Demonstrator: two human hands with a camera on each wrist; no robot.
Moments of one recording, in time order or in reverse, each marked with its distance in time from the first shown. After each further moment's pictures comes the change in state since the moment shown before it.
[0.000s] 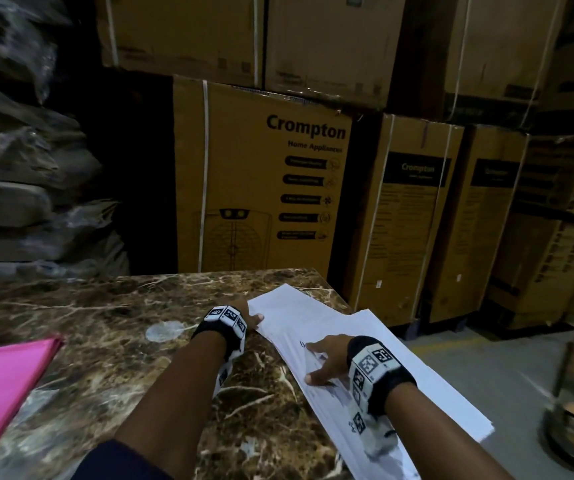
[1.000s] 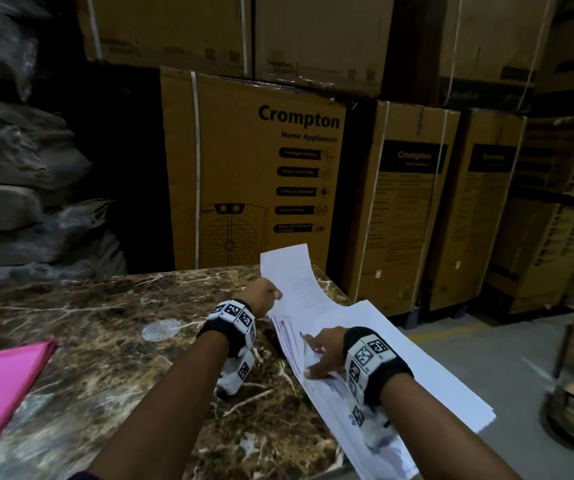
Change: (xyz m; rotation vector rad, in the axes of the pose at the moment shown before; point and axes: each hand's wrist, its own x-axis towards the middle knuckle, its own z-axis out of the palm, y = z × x) left_hand -0.009 0.051 -0.023 -0.341 0.090 0.289; right_hand 0.015 -0.004 -0.002 -0.089 -0.001 -0.027
